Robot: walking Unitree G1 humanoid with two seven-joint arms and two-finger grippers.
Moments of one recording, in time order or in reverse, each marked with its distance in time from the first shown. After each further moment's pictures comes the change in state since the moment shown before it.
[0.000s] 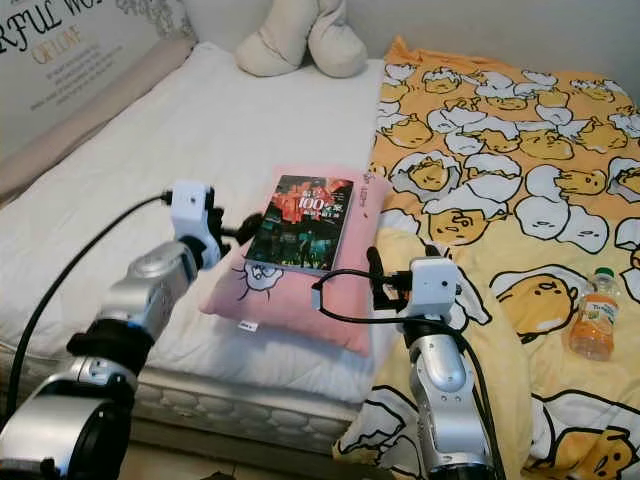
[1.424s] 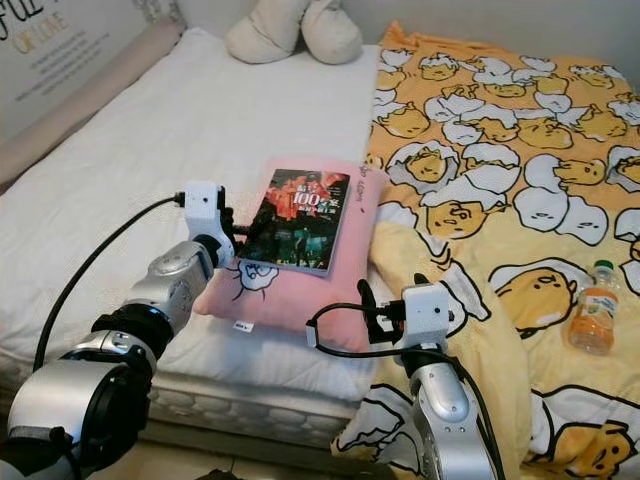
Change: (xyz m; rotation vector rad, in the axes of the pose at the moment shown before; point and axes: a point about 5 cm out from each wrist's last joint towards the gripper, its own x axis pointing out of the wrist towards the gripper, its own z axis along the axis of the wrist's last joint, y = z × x) left arm 0.014 -0.007 -0.018 -0.051 0.022 0.055; right arm -0.027 0.005 -0.018 -0.008 0.108 0.082
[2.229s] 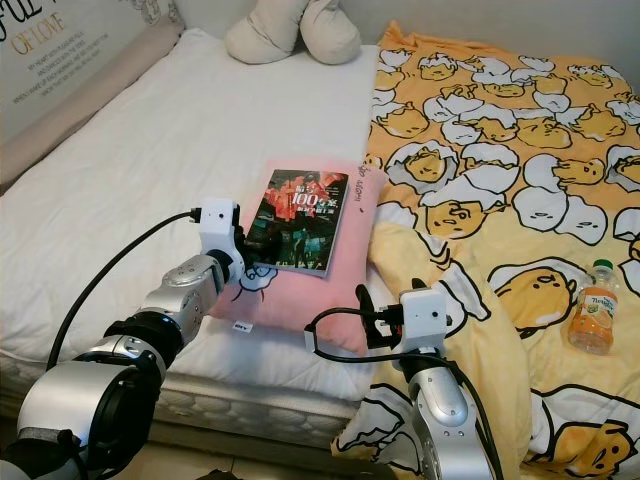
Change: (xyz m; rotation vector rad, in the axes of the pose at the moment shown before) left arm 0.001 -0.011 -0.019 0.030 0.080 0.006; right arm -0.002 0.002 -0.004 0.003 0.019 0.009
